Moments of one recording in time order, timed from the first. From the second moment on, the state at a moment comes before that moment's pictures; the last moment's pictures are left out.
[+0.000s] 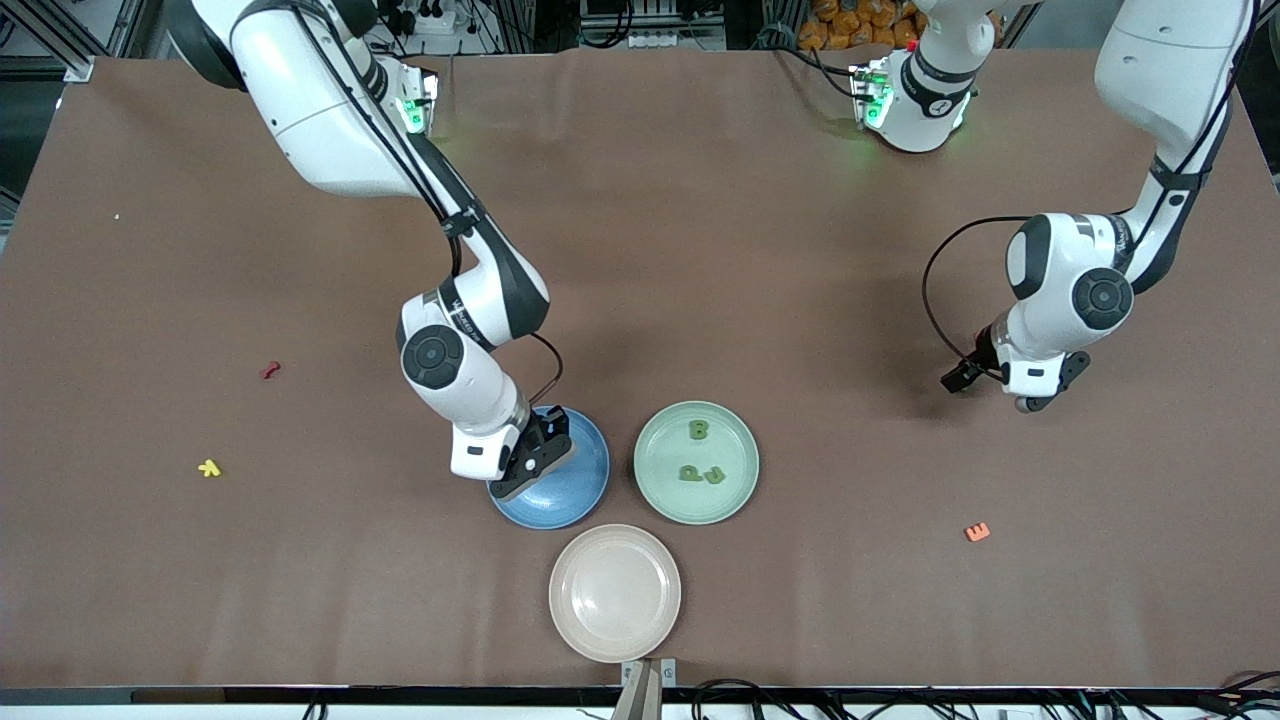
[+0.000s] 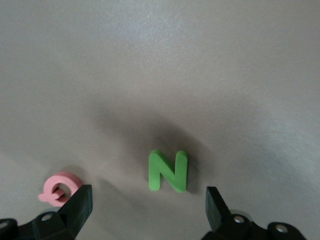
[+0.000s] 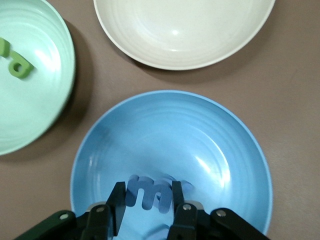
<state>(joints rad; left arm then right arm) 0.15 0.40 -0.14 -2.26 0.12 2.55 -0.79 0.44 0.78 0.06 -1.47 0.11 2.46 -0.20</state>
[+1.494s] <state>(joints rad) 0.12 0.44 -0.10 -2.23 0.12 2.61 -0.85 0.19 0.73 -0.06 -1.41 0.13 2.30 -0.47</state>
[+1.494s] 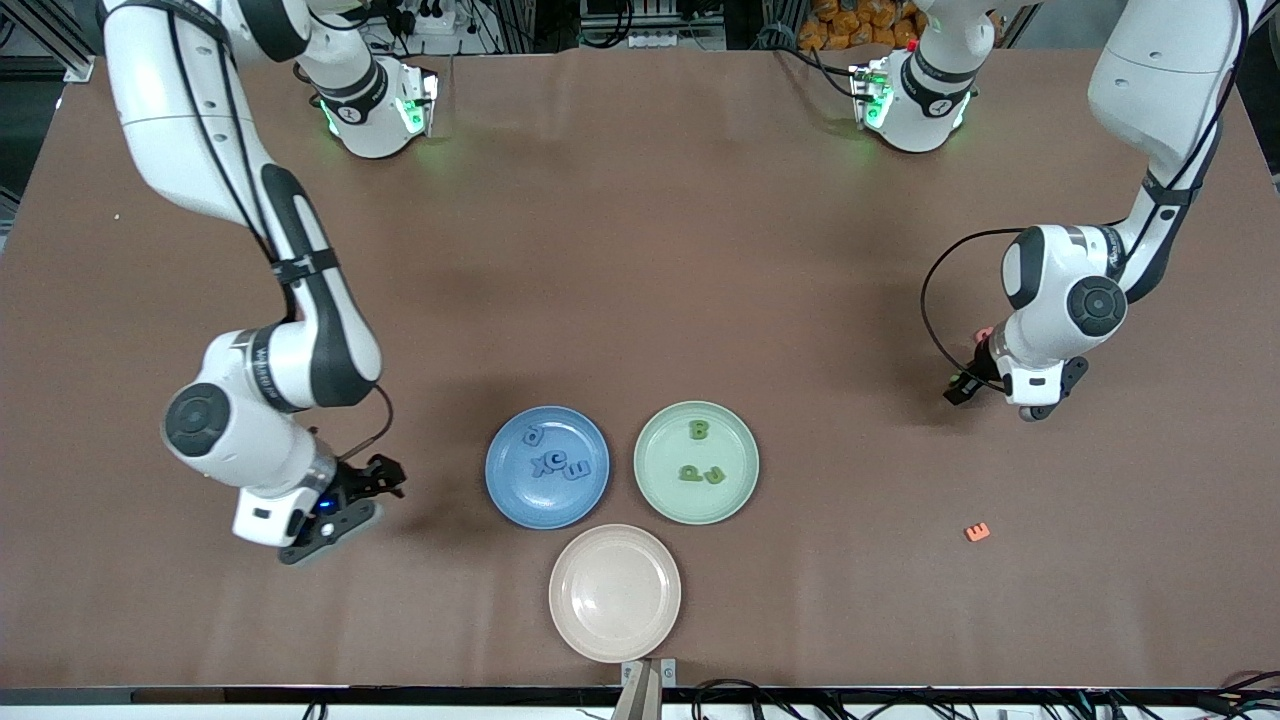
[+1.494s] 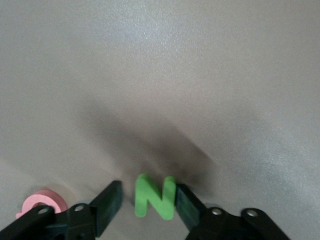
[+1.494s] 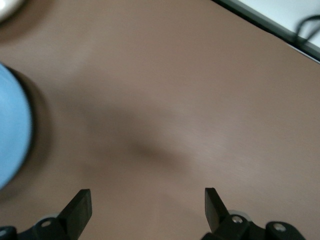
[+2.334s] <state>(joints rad) 0.05 0.44 -0.11 -2.14 0.12 2.62 -0.88 0.00 0.56 -0.11 -1.41 0.13 2.04 -0.55</state>
